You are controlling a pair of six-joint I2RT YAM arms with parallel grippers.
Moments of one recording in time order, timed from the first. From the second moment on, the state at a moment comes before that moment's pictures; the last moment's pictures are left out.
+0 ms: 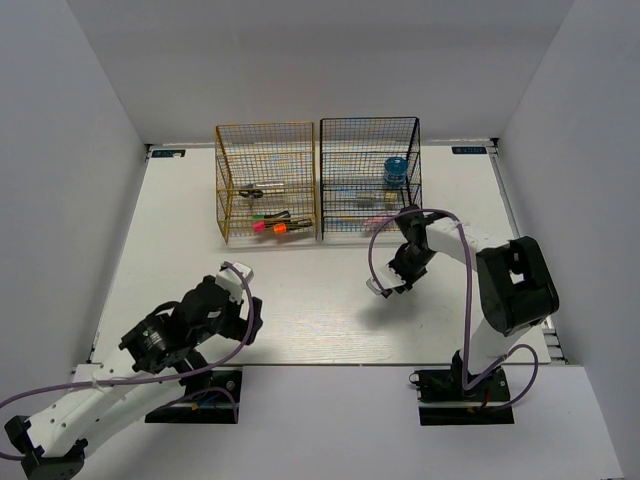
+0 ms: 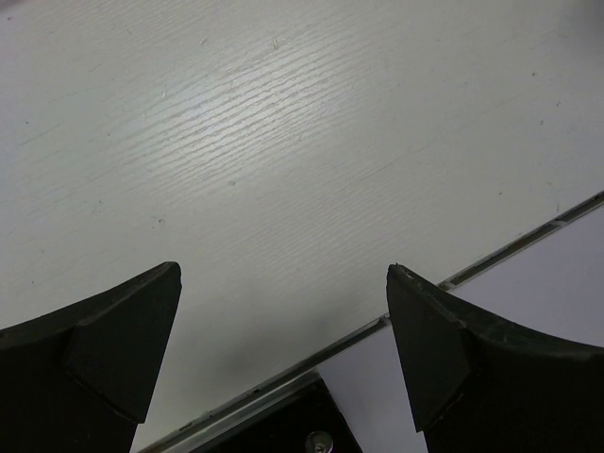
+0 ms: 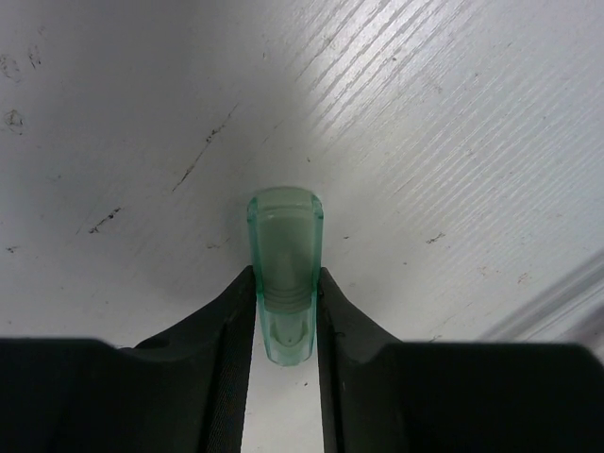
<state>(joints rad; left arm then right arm) -0.83 0.45 0.56 -0.84 -0.20 -0.27 0.40 1.68 1.00 -0.90 -0.34 -1.98</state>
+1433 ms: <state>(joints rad) -0.83 0.55 0.60 -0.83 -0.19 -0.28 0.44 1.57 1.41 -0.57 -0.12 -0.71</state>
